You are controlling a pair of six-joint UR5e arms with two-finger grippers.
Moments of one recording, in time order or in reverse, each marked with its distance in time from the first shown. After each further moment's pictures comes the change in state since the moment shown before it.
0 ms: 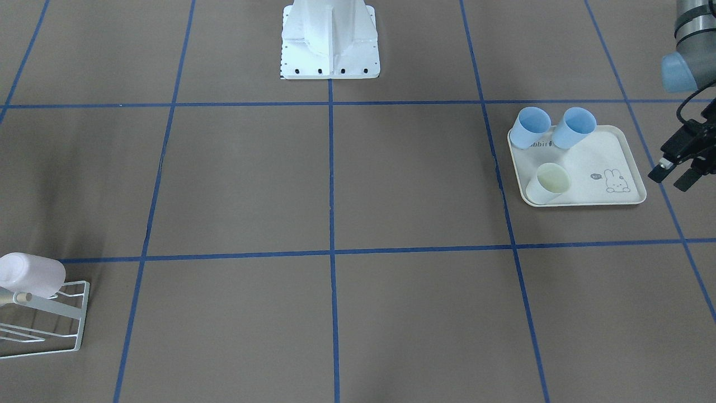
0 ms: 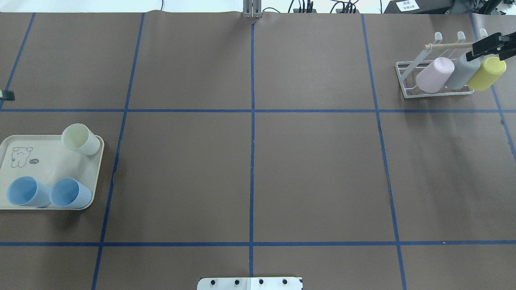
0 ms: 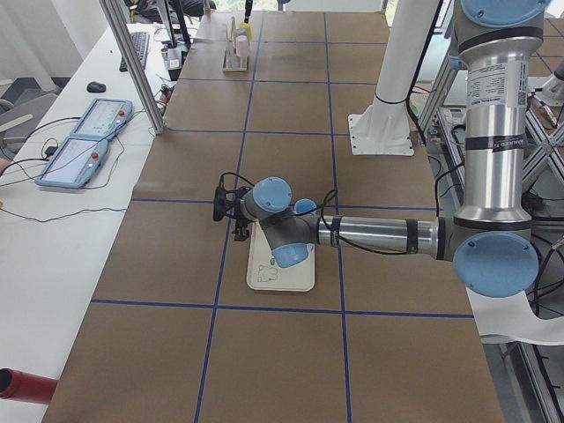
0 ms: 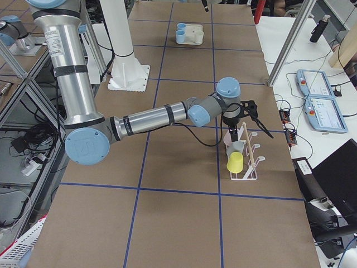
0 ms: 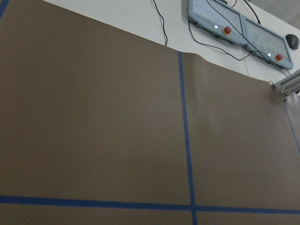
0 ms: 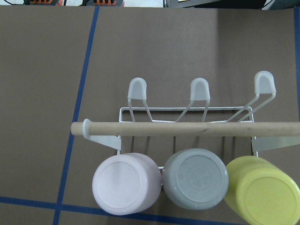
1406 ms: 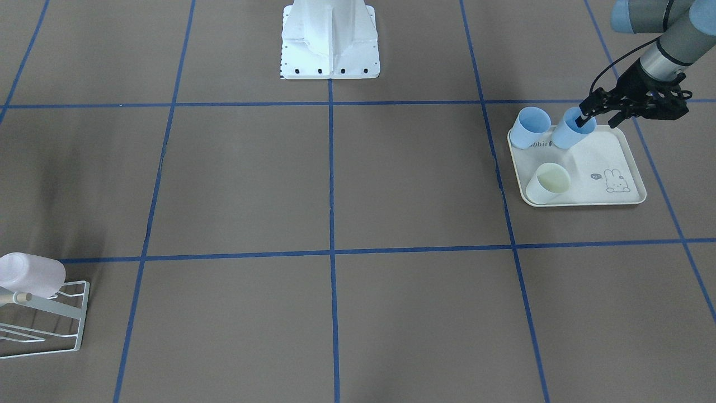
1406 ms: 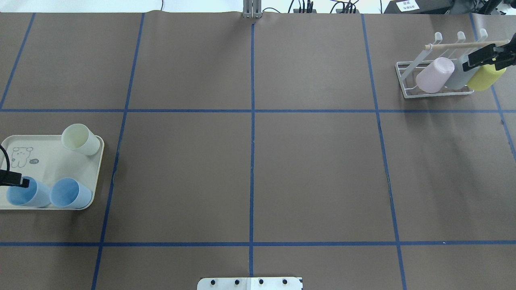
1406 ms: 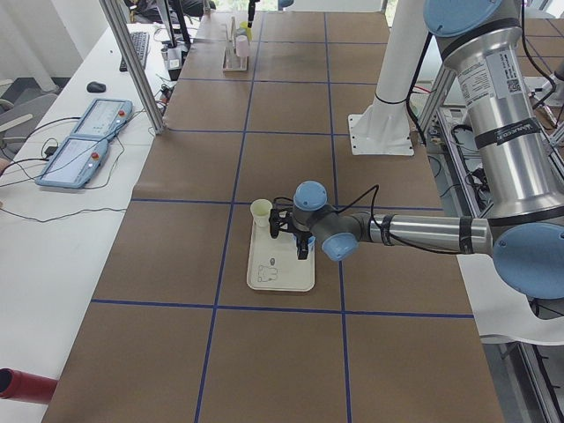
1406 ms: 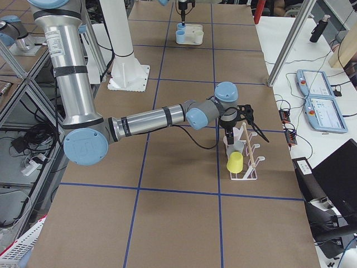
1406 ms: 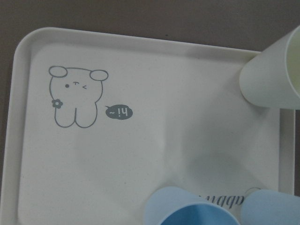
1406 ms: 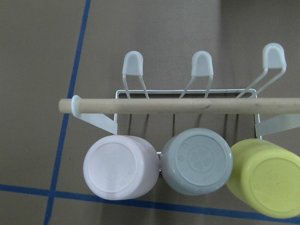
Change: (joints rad) left arm 0.298 0.214 -0.173 0.262 0.082 0.025; right arm -0.025 -0.020 -0.009 0.000 0.002 -0.003
